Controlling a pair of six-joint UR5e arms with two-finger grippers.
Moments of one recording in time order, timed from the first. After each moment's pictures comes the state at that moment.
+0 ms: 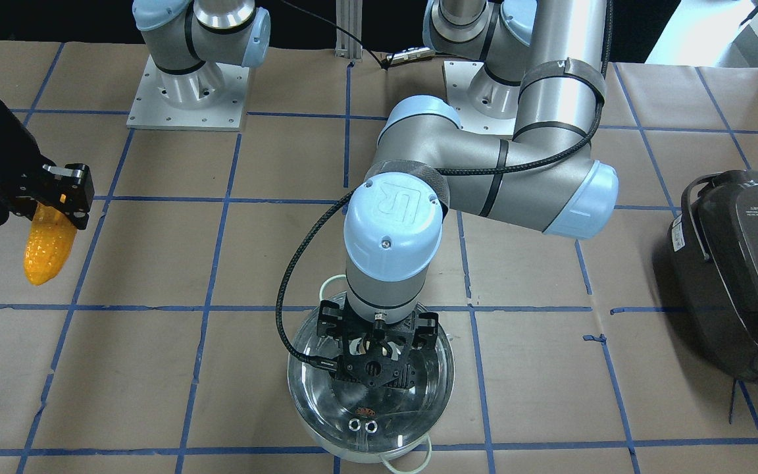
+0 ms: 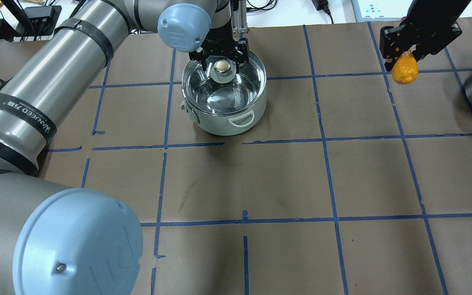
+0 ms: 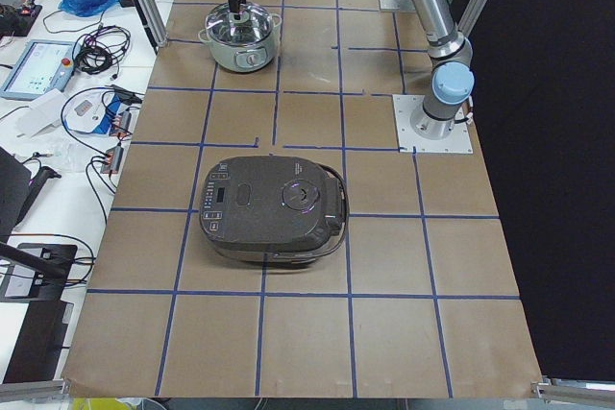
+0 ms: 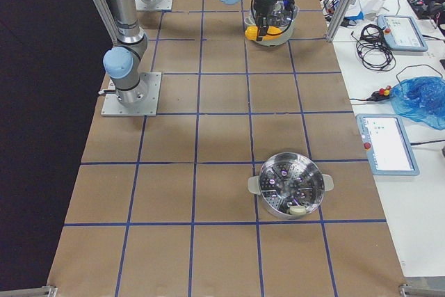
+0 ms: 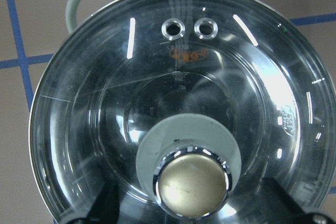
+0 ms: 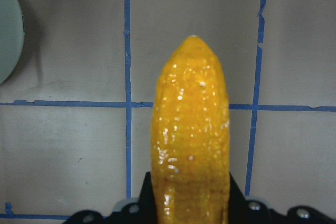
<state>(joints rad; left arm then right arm) -1.85 -2.20 -1.09 -1.39 1.58 -0.15 1.41 -1.42 1.42 -1.55 -1.58 -0.20</state>
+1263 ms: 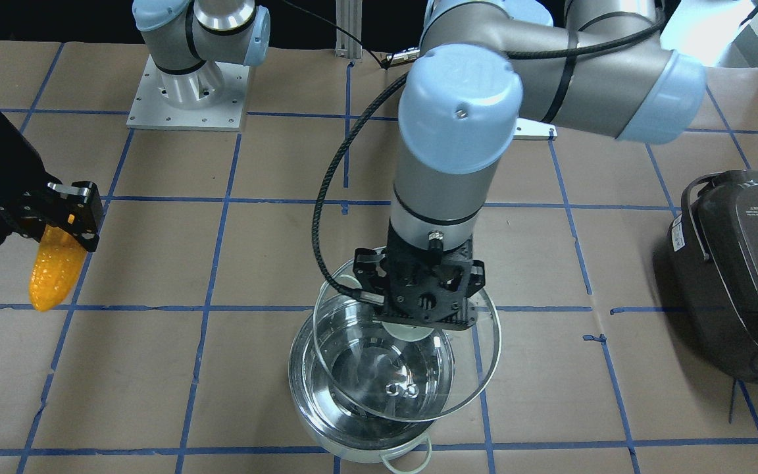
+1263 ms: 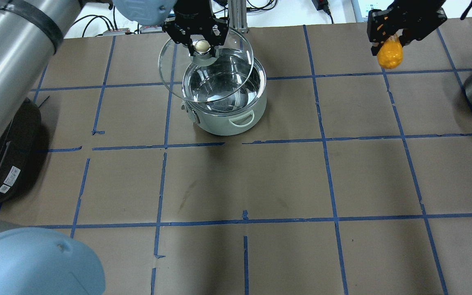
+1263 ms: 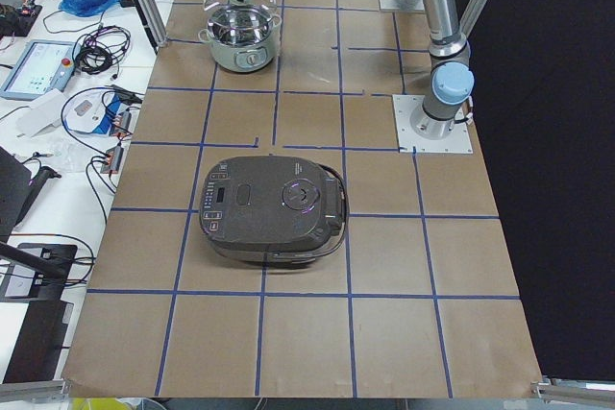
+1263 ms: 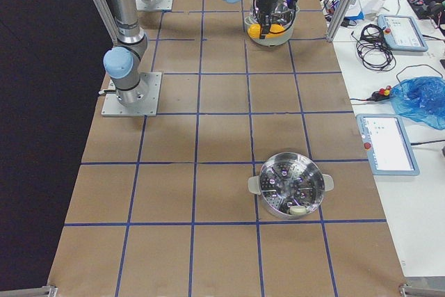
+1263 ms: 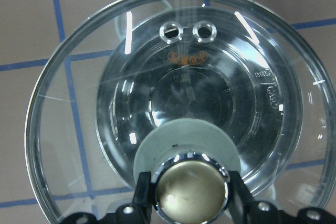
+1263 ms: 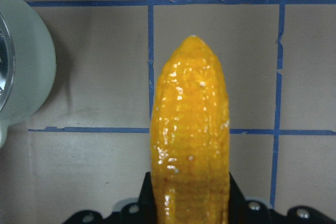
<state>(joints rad) -1.78 -2.03 -1.09 -1.54 1.59 -0.10 1.47 -1.34 1.29 -1.57 -1.51 -0.13</state>
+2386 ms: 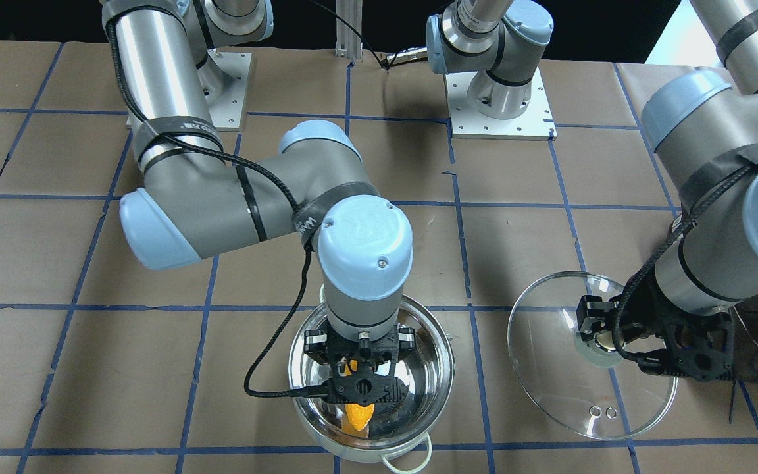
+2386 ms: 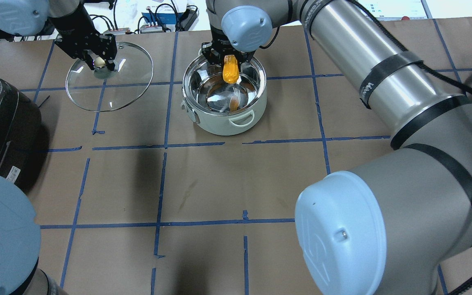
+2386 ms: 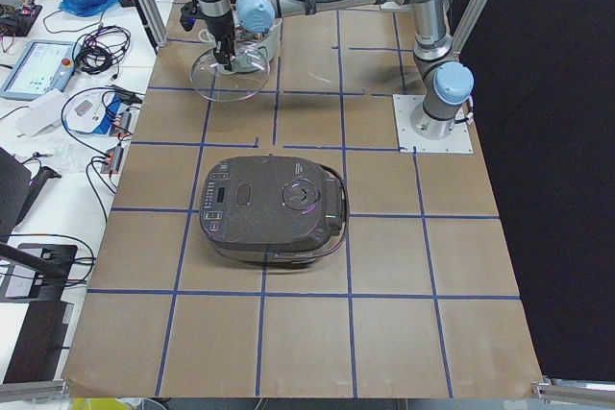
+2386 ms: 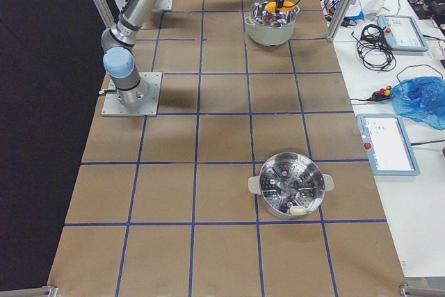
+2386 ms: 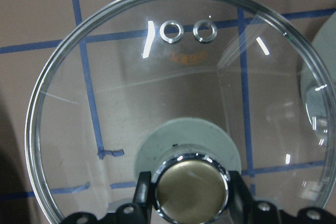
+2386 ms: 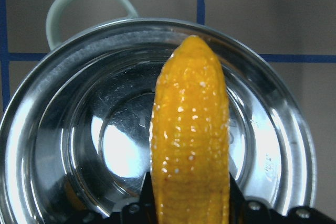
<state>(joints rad) -1.41 -2.02 -1.30 -1.40 1.58 0.25 1.94 -0.81 0.95 -1.77 -1.60 0.35</state>
